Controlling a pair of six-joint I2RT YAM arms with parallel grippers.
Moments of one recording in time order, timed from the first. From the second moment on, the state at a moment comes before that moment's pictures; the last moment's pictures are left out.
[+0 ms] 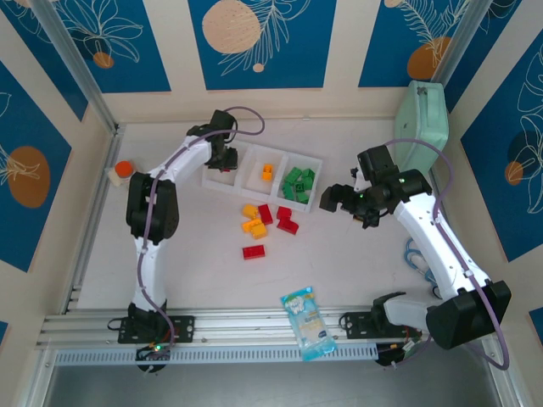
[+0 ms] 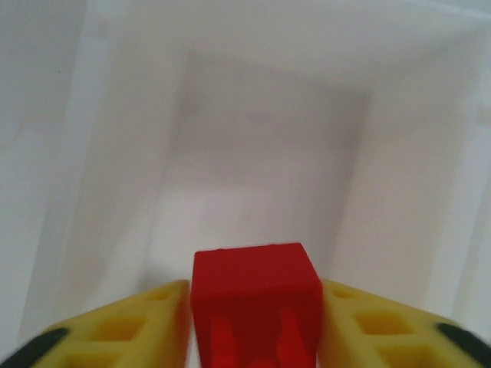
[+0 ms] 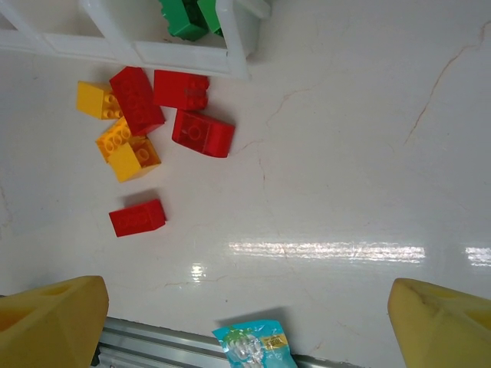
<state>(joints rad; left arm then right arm) -0.35 2.19 1.92 -0.85 -0.08 -0.27 0.29 1.22 1.23 -1.18 -0.26 0.54</state>
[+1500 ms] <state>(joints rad) -0.80 1.73 1.13 -0.80 0.14 -0.04 0.28 1.14 1.29 -1.18 -0.23 0.58</state>
